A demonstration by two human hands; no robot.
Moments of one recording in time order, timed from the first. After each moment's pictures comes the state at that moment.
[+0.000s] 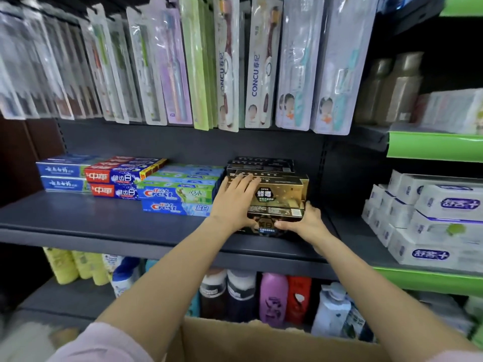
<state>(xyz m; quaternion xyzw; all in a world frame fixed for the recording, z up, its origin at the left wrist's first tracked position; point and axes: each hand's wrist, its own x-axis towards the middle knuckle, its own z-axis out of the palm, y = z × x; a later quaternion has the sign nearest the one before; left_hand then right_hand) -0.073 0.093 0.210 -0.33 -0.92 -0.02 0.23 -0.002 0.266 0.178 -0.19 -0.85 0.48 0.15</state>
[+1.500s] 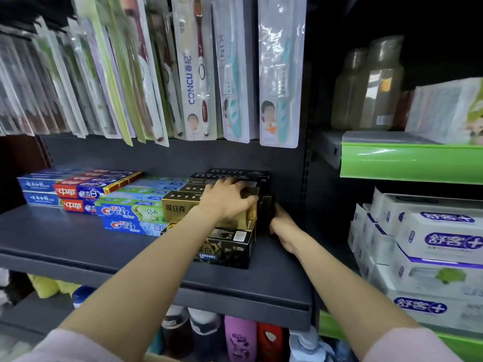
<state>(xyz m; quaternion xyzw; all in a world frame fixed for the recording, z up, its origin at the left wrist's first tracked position) -0.095 0.196 0.256 -0.21 -0.97 -0.08 0.11 -0.085 0.340 0.174 -0.07 -0.76 0.64 0.08</state>
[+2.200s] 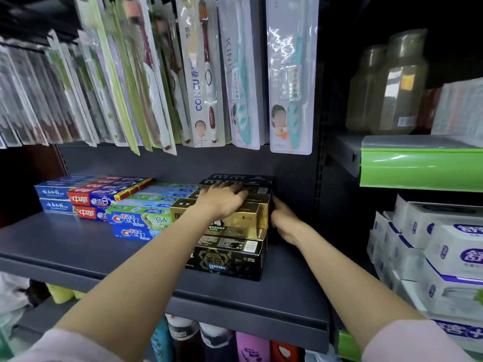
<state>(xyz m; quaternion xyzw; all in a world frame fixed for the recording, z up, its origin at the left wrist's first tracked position) -0.120 0.178 0.266 -0.16 -0.98 -0.10 0.04 -0.120 0.329 0.195 -0.05 -0.76 0.65 0.06</state>
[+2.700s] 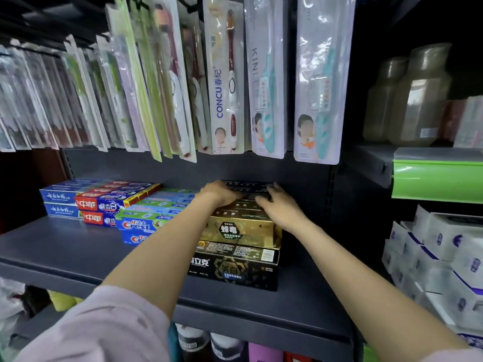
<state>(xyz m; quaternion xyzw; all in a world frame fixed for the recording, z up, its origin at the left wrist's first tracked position) -0.167 0.151 0.281 -0.07 -0.98 -0.18 0.02 -0.115 0.300 0.242 -0.01 -0.93 0.34 0.12</state>
